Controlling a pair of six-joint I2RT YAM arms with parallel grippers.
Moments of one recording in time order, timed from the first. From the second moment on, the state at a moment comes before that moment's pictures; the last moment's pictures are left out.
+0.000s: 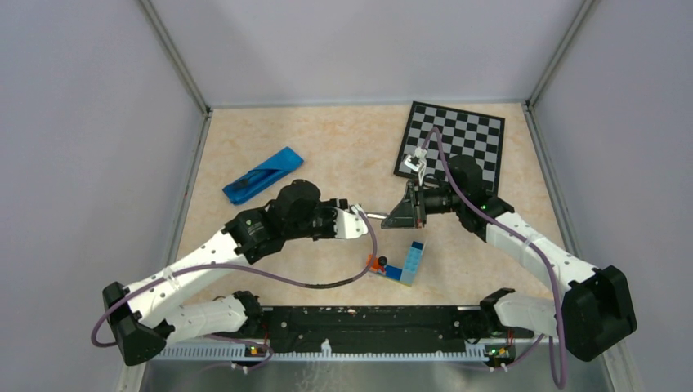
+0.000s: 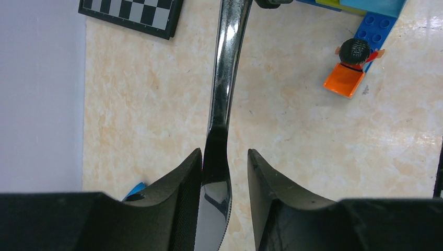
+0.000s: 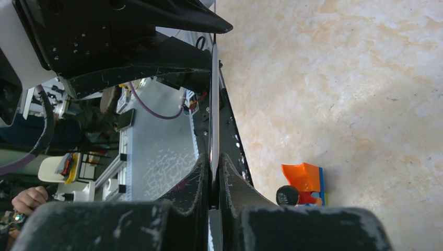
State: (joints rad) left arm -0.89 1.02 0.98 -0.56 0.14 0.73; right arm 0.48 1.15 0.77 -0.04 -1.01 0.45
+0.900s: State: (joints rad) left arm -0.98 0.96 0.90 -0.54 -0.13 0.71; right arm 0.49 1.14 0.86 -0.18 -0.77 0.47
